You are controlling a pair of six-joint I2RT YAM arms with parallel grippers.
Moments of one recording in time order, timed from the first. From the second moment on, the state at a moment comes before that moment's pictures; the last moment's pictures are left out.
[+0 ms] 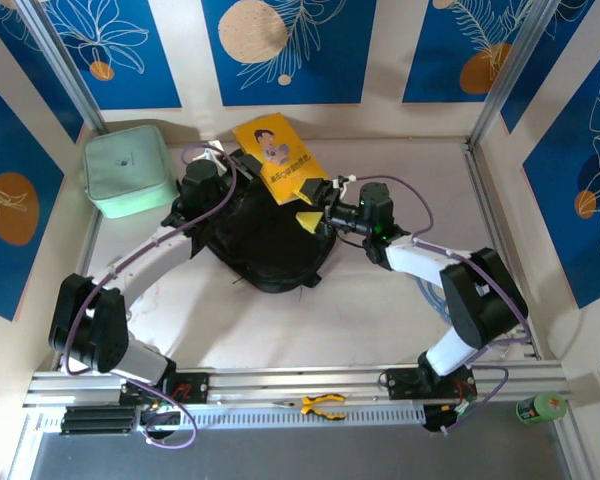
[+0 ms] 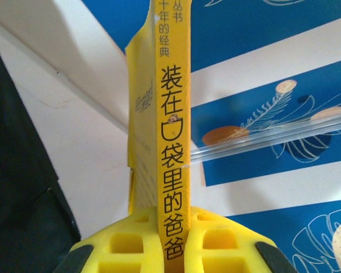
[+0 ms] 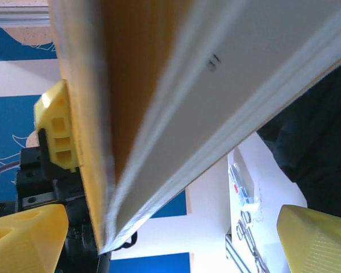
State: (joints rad) left arm -0.42 1.47 1.03 0.34 0.15 -1.19; right arm 0.47 1.60 0.84 0.66 -0.65 1.52
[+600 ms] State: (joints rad) left arm -0.42 1.48 0.95 0.56 0.16 -1.24; right arm 0.46 1.73 0.92 0.98 -0.56 1.60
